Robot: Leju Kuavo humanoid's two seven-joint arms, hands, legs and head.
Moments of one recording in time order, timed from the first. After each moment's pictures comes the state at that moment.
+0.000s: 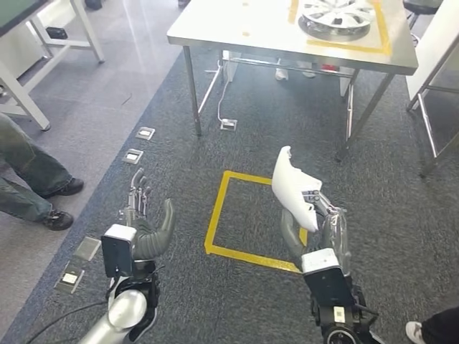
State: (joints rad) left arm -0.16 0.06 -0.67 -1.58 0.07 0.70 -0.44; right arm -0.14 -0.17 0.70 -1.78 0.49 -0.67 -0.09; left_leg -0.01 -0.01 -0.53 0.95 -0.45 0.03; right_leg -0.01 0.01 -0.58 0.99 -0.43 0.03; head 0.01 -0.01
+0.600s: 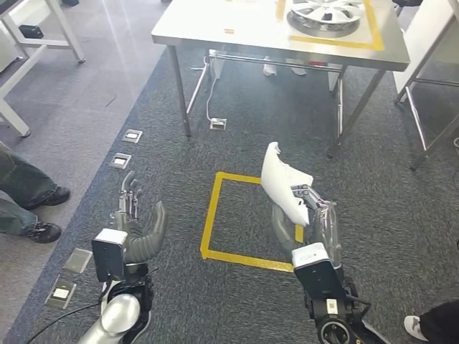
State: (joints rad) left arm -0.15 0.07 -0.67 -1.58 0.06 0.70 -0.43; right arm -0.14 -0.17 0.70 -1.78 0.49 -0.67 -0.10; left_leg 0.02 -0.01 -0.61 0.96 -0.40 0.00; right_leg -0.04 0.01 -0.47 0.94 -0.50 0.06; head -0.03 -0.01
